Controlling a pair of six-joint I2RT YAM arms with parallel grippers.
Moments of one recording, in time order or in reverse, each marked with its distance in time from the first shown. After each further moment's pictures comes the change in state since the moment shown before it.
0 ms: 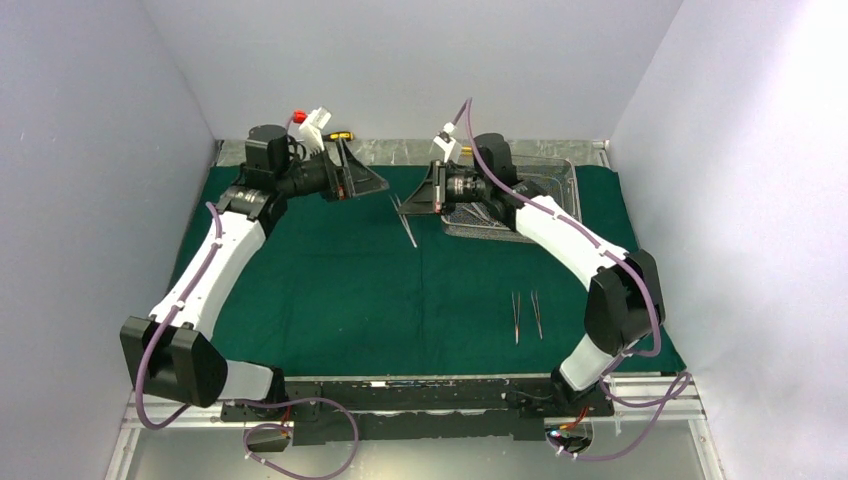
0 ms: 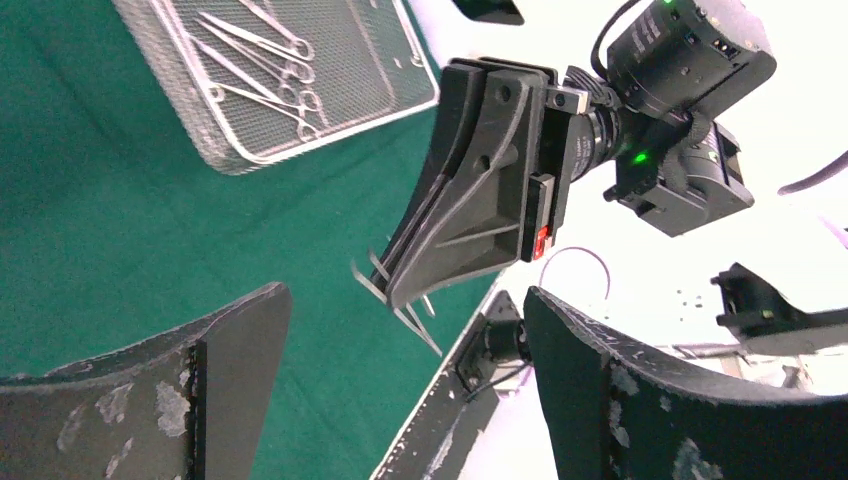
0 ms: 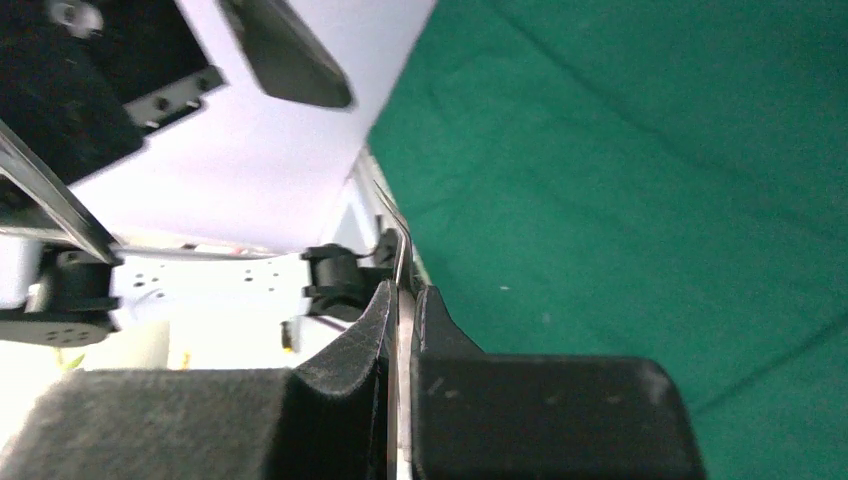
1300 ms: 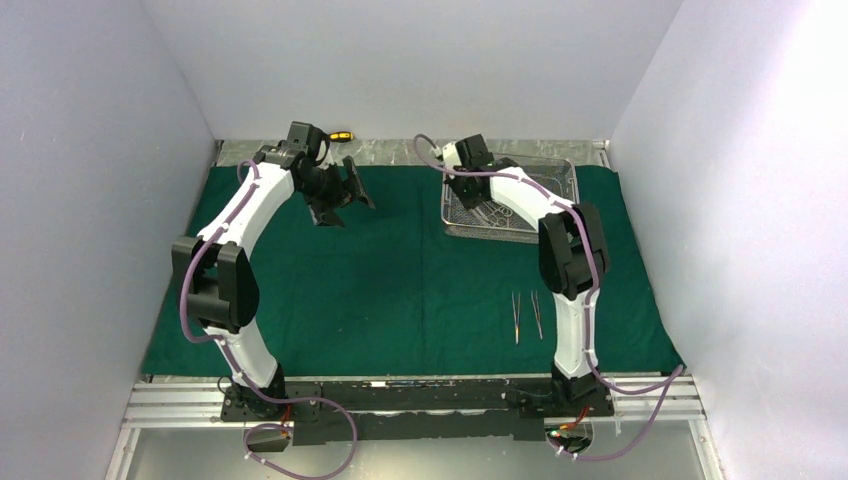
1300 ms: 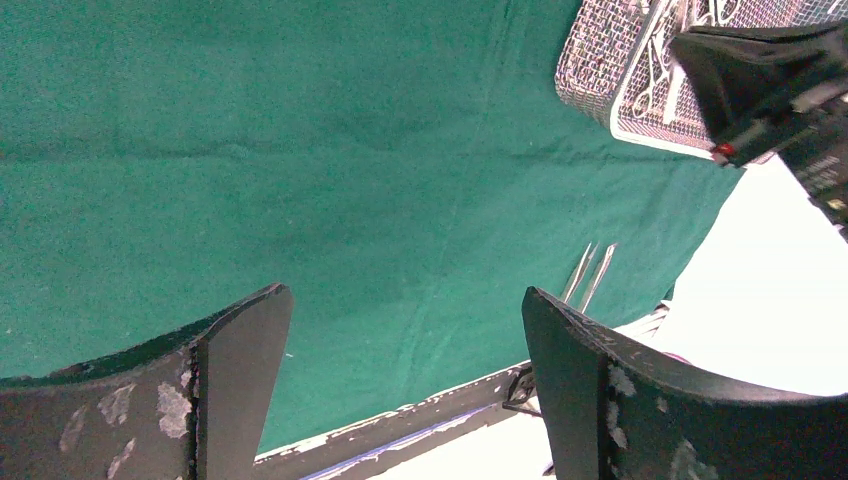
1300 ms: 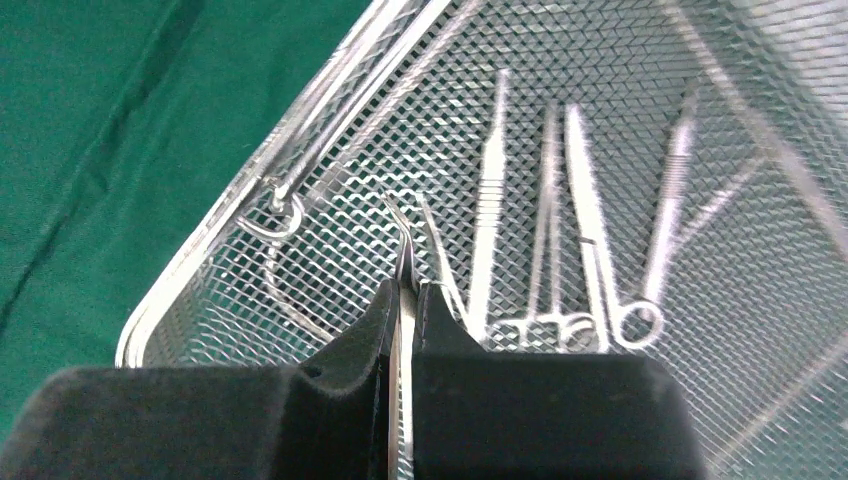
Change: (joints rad) left arm 0.002 0.406 0.285 -0.607 -0.420 -0.024; right arm -0.078 0.471 0.331 -0.412 0.826 -0.935
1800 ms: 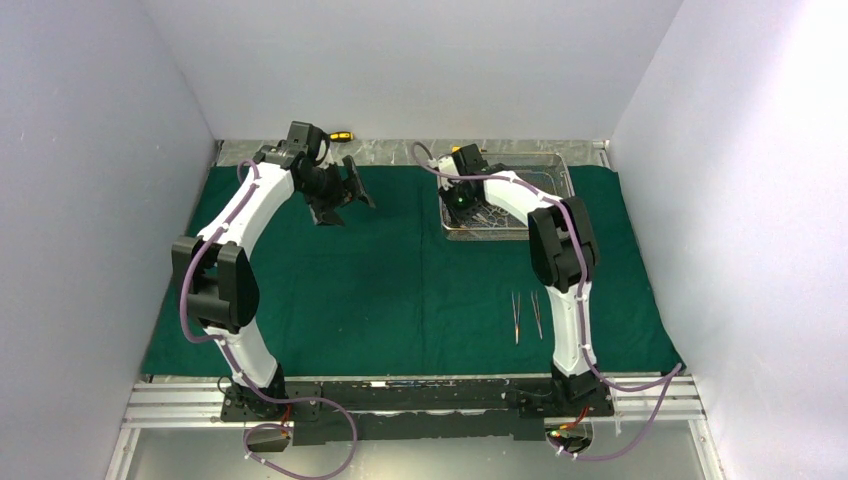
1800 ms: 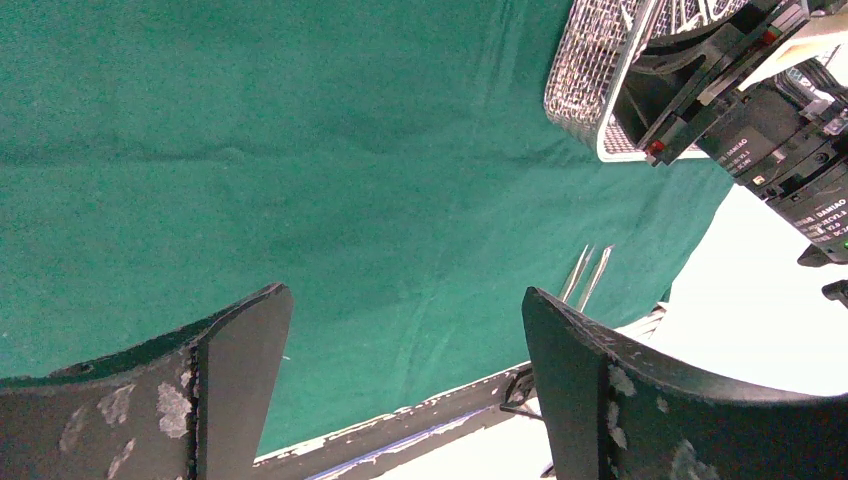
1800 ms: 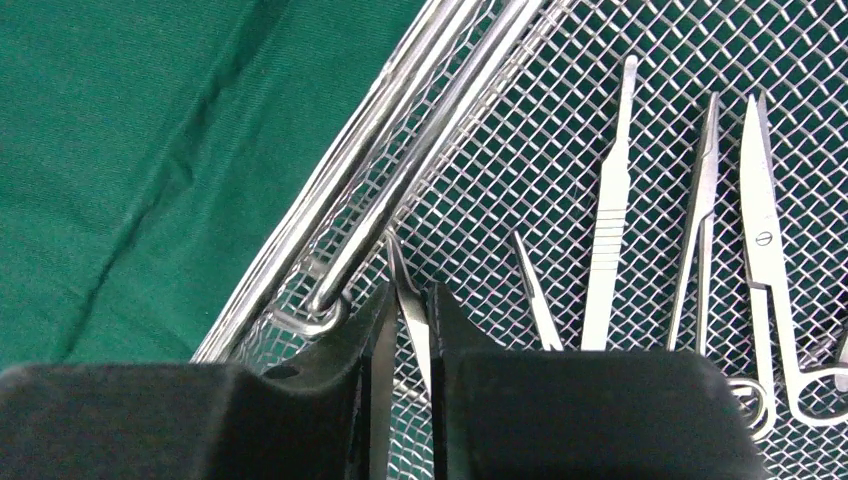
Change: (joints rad) left arm 0.000 0.000 0.000 0.009 0.001 -0.006; right arm -0.012 0.068 0.009 -0.030 -0.185 0.054
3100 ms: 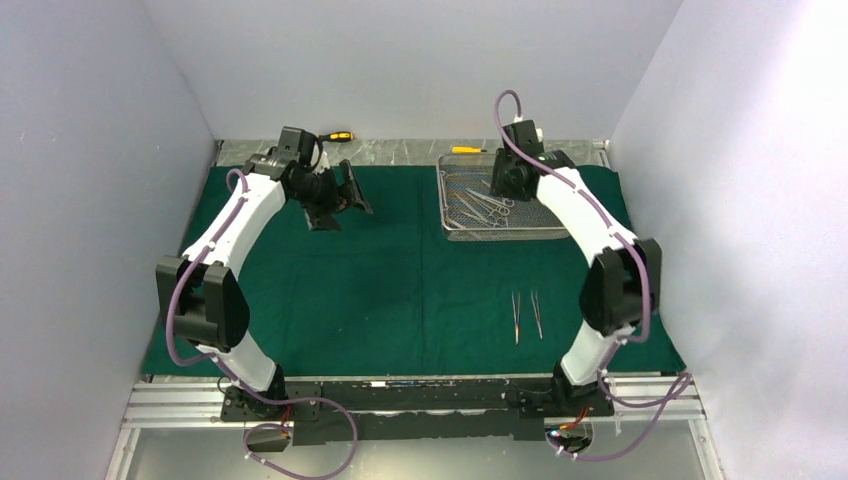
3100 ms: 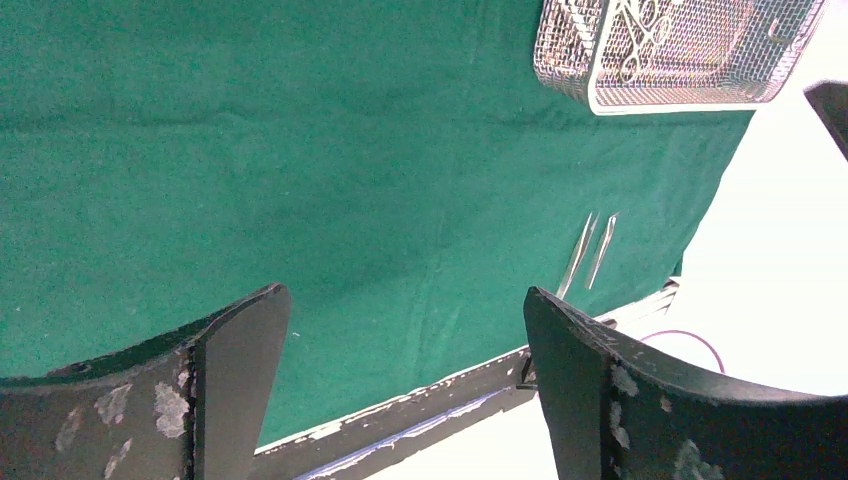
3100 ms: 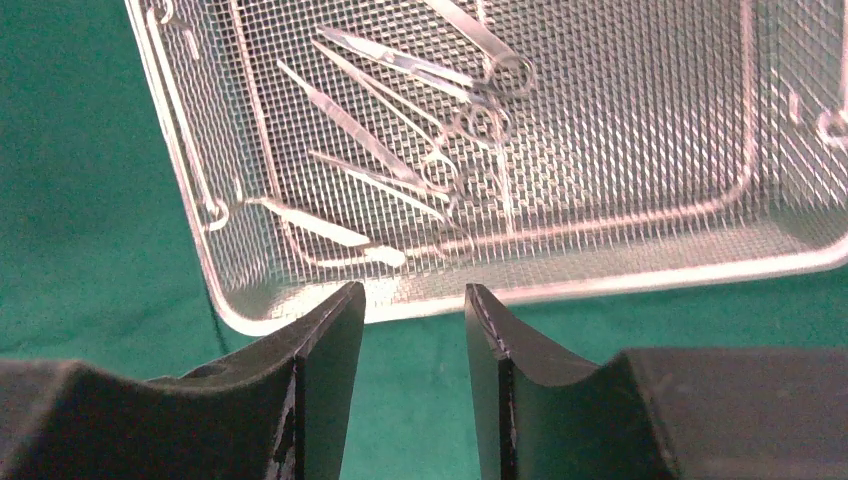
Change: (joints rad) left arm 0.000 -0.122 -0.094 0.006 0.024 0.048; right arm -0.084 -0.515 -0.173 -0.162 0.388 0.670
